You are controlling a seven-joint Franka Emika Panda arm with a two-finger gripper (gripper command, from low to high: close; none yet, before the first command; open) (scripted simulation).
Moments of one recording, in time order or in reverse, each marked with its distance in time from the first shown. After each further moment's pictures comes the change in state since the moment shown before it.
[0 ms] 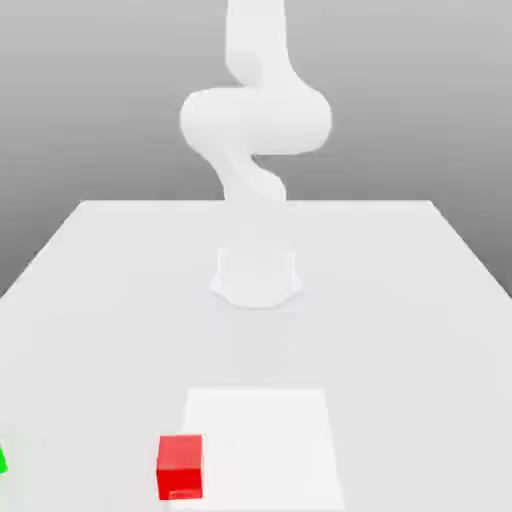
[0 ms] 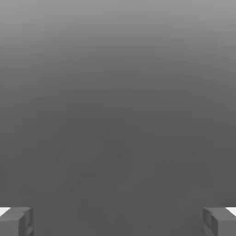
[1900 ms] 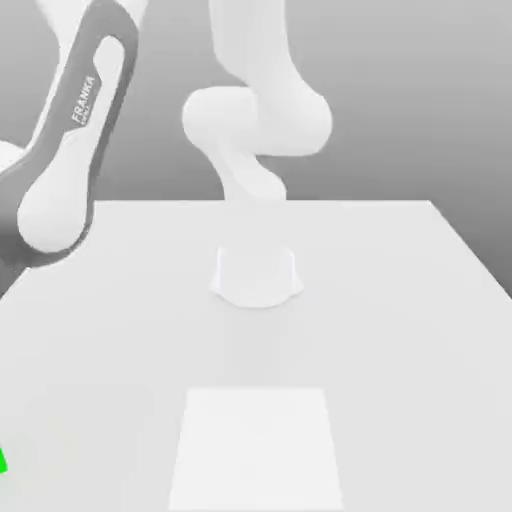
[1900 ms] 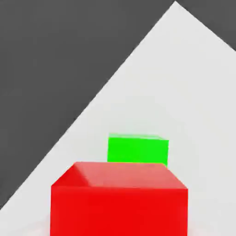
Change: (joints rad) arm -0.281 1.119 -0.364 0.111 0.277 0.236 0.069
